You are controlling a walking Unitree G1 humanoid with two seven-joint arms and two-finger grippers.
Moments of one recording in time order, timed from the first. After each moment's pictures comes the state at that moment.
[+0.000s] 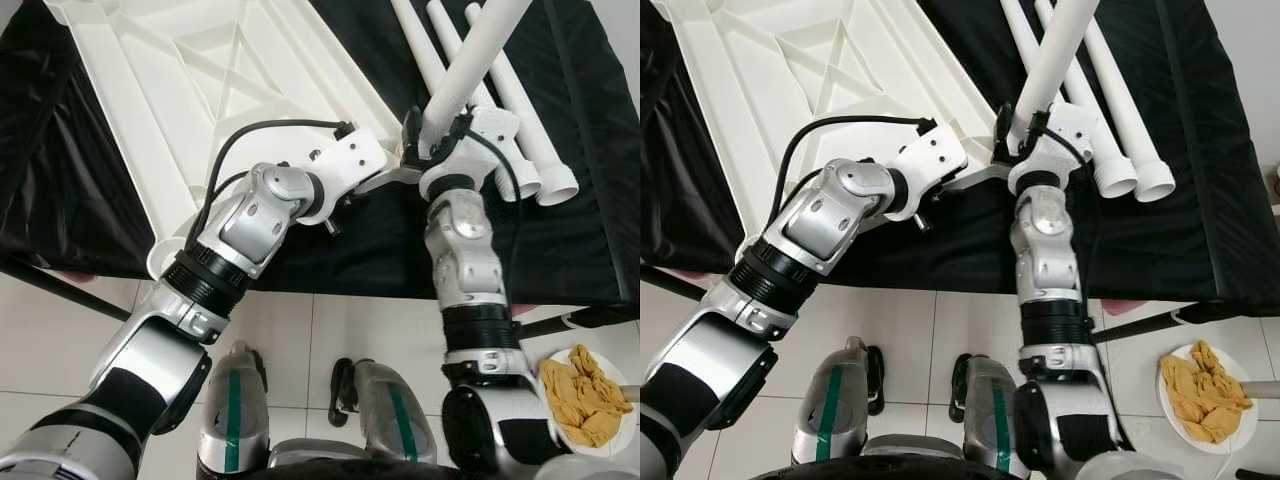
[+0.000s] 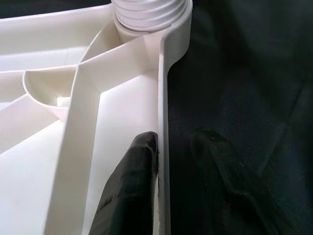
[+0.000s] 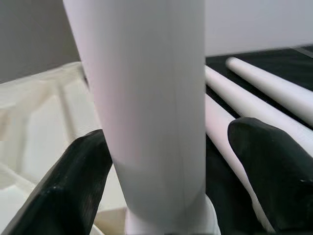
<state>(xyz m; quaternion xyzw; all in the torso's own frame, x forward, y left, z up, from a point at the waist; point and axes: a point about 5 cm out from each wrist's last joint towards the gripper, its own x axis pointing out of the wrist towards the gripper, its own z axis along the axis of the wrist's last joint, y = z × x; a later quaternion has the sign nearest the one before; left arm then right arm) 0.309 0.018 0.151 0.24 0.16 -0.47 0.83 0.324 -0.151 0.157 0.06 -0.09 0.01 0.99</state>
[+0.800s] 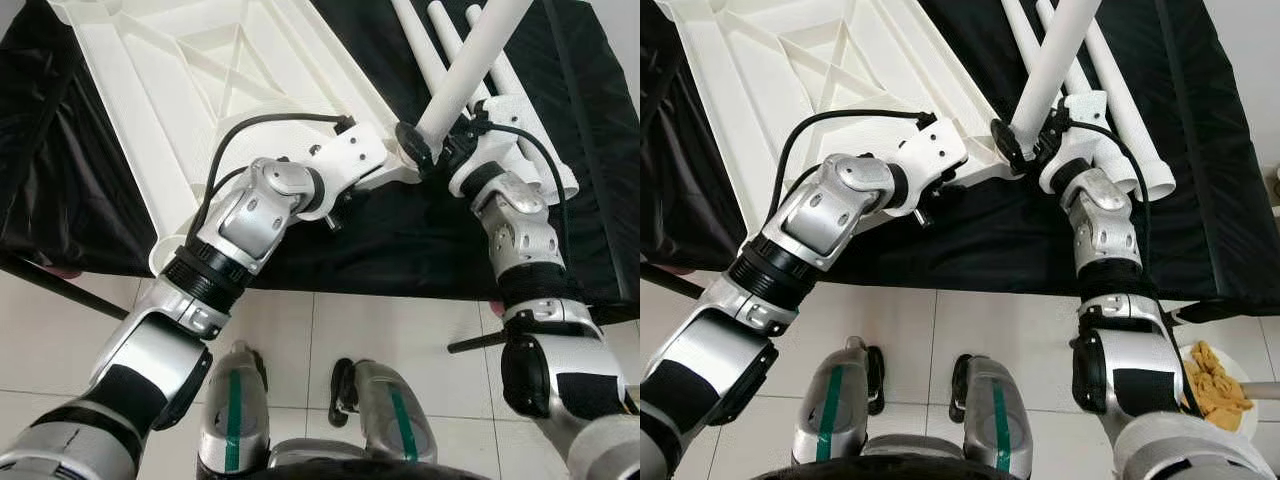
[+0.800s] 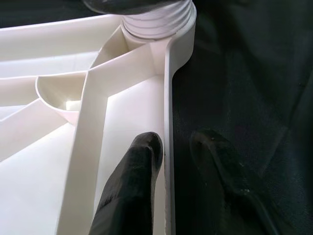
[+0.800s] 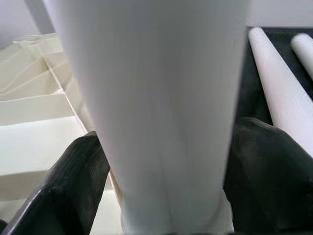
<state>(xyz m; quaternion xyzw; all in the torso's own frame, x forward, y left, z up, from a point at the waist) 0.312 0.018 0.156 0.24 0.16 -0.47 0.83 0.355 -0.183 0.144 0.01 -0.02 0.24 0.97</state>
